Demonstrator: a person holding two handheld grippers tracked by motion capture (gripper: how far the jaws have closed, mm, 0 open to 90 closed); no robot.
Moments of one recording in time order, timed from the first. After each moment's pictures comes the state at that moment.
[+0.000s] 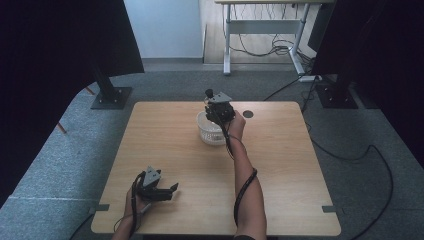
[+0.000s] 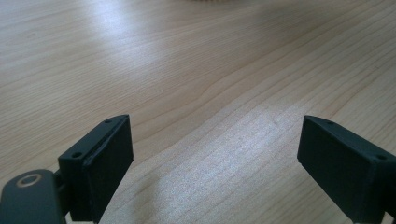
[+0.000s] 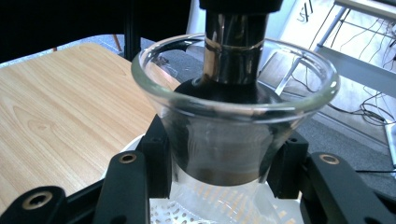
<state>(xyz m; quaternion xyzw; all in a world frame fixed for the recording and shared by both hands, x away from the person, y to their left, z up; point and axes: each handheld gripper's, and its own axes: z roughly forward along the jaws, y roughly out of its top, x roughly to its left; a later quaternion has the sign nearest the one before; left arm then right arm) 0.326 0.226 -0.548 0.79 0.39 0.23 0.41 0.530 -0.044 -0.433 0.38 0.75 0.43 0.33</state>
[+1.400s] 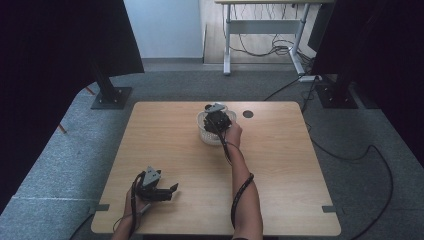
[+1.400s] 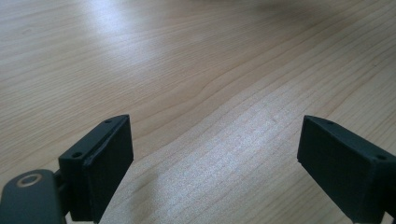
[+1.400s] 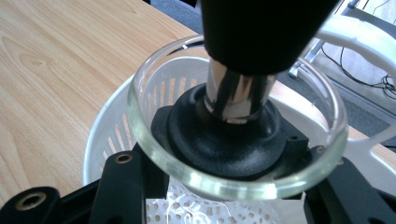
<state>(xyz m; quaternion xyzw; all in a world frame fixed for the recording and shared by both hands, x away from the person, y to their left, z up) 0.326 0.227 -0.548 0.80 0.39 0.22 0.41 0.535 -0.034 -0.477 0.37 0.80 0.37 0.29</state>
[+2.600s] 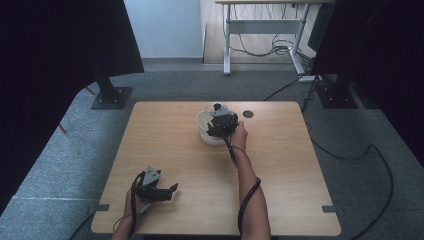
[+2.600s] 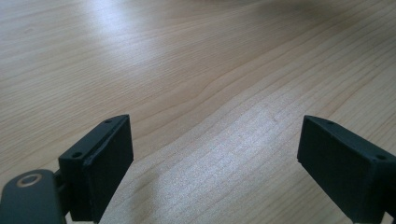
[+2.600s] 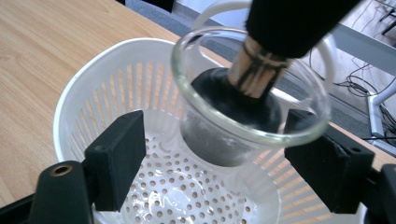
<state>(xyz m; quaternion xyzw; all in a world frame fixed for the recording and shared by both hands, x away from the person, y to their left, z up) 0.326 0.227 -0.548 0.80 0.39 0.22 0.41 0.517 -0.051 -0.481 0.40 0.77 0.37 0.33</state>
